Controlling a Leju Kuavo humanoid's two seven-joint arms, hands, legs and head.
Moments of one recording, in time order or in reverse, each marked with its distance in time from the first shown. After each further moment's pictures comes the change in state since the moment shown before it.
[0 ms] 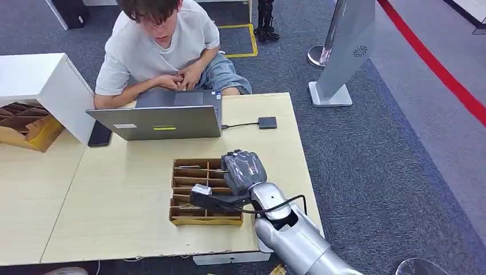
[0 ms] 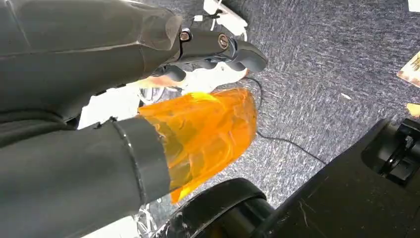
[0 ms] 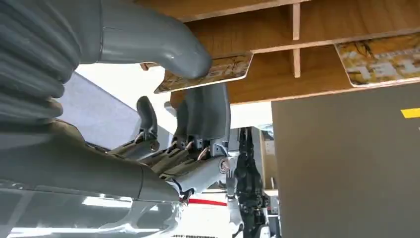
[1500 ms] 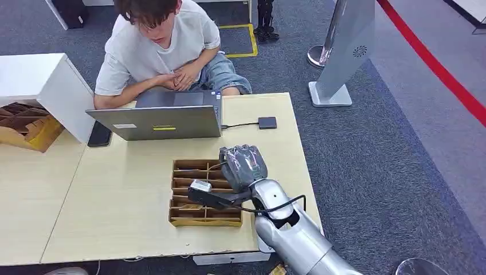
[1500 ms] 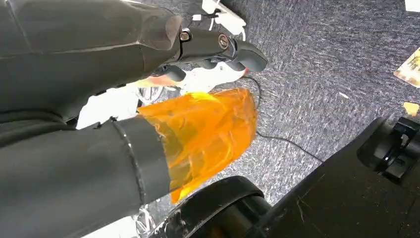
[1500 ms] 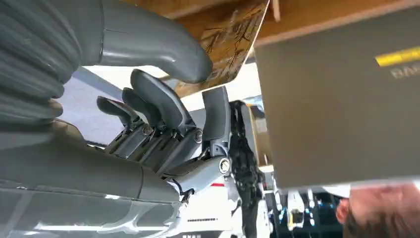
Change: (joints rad) left arm 0.000 0.002 -0.020 0.000 0.027 0.002 0.000; right arm 0.010 0.000 -0.022 -0.075 0.010 -0.063 -0.033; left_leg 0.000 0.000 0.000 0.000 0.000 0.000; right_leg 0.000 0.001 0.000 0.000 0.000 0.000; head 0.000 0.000
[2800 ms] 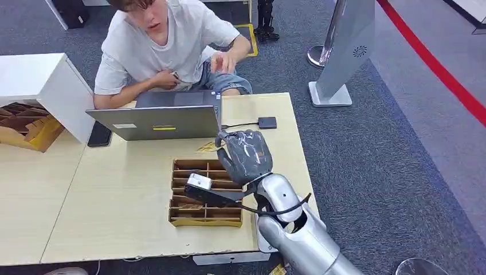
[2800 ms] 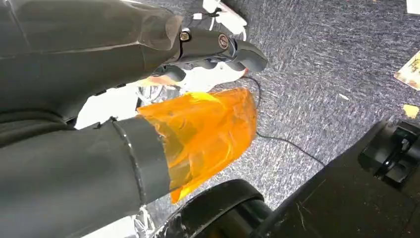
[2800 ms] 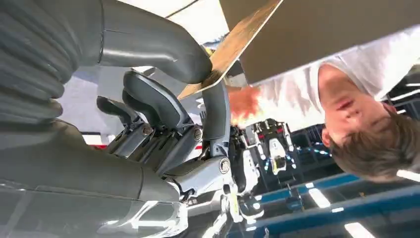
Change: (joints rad) left arm 0.000 0.006 -0.016 0.000 0.027 0.007 0.000; right arm 0.029 -0.031 -0.005 -0.240 -0.002 -0.046 -0.021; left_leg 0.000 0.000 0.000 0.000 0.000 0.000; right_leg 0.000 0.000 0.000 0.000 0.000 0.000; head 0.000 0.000
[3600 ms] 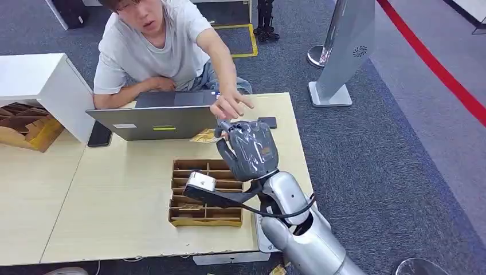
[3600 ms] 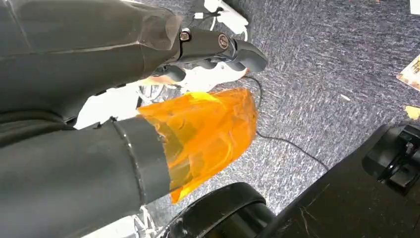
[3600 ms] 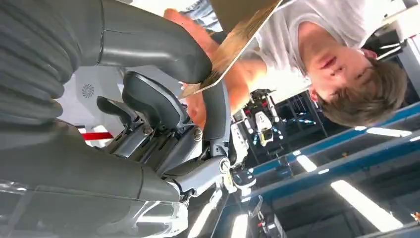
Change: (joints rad) left arm 0.000 0.004 0.000 0.000 0.005 0.001 0.000; right arm 0.007 -0.012 -0.007 -0.121 -0.009 -0.037 -0.018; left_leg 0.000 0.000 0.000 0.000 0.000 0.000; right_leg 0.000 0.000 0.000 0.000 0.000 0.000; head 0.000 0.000
